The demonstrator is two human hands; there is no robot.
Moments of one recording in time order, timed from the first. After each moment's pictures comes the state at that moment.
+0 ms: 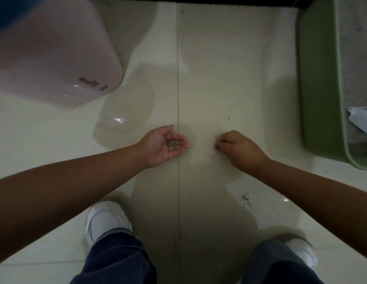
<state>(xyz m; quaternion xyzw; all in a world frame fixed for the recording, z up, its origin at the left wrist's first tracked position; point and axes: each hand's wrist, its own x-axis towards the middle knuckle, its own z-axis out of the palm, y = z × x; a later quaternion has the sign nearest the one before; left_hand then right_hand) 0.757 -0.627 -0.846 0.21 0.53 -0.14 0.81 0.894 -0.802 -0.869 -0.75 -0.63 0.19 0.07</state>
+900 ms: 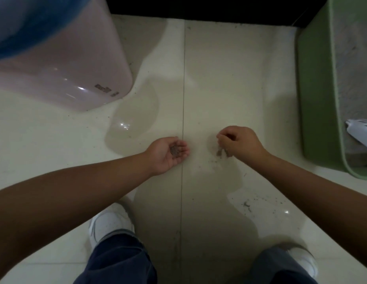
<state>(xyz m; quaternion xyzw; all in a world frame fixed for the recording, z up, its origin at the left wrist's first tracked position) 0.753 -0.636 -0.842 0.20 0.57 -0.11 0.79 0.890 -0.760 -0.819 -0.85 -0.29 0.38 0.21</state>
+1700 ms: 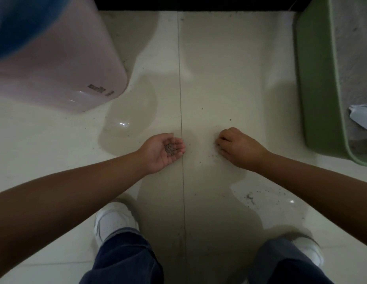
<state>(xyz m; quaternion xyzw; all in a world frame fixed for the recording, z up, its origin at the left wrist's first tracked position) 0.744 -0.628 -0.844 0.21 0.55 -0.12 0.80 0.894 -0.792 -0.863 -0.74 -0.63 0.24 -0.05</state>
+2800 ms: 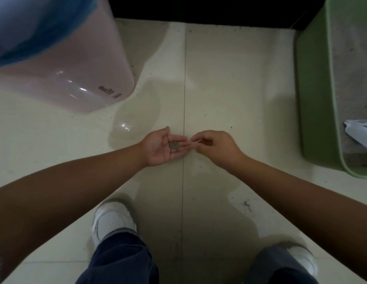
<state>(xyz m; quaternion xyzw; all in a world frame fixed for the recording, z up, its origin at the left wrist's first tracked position) 0.749 -0.611 -0.853 0.17 0.49 -0.14 0.84 0.851 -0.733 -0.804 -0.81 -0.28 0.43 0.28</state>
